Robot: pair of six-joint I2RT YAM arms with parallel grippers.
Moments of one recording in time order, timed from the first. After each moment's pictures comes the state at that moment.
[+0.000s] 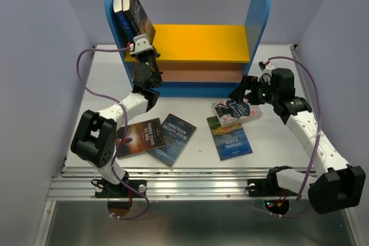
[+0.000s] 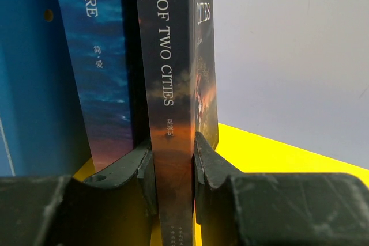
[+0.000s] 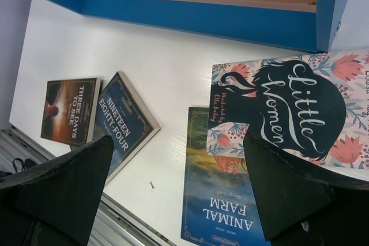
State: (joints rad) left arm -0.47 1.61 1.05 1.09 -0.73 0.10; right arm 0.18 1.12 0.96 -0.39 -0.43 0.37
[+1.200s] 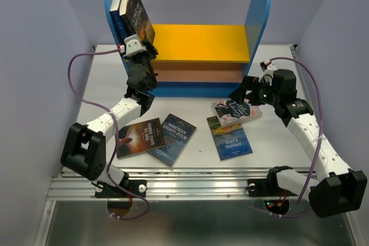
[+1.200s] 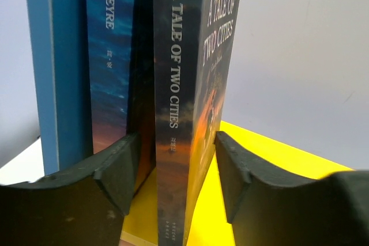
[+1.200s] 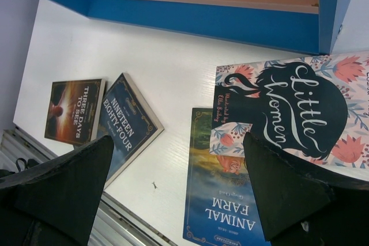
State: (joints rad) left arm -0.47 1.47 1.00 0.94 -0.73 0.00; right arm 0.18 1.09 0.95 -0.39 -0.44 0.37
